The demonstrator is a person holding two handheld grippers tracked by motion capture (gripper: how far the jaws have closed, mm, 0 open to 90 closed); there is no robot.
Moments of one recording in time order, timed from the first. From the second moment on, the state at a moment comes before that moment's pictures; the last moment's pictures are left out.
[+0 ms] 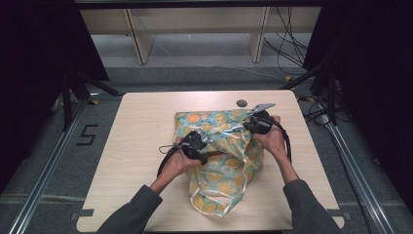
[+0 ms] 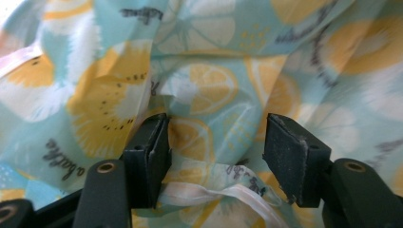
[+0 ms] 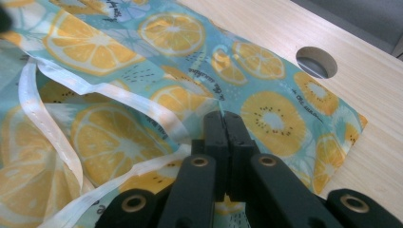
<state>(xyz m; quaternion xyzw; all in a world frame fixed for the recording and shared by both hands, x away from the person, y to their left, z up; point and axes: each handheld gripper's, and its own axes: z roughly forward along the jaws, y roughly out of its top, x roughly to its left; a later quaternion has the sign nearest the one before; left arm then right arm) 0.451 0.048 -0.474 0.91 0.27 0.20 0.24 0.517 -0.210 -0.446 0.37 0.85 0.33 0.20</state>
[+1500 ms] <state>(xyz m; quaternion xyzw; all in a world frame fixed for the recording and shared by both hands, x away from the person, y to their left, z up) 0.441 0.092 -0.426 0.89 0.24 0.13 0.37 0.413 -0.259 -0.438 0.39 0.84 0.32 0.18</state>
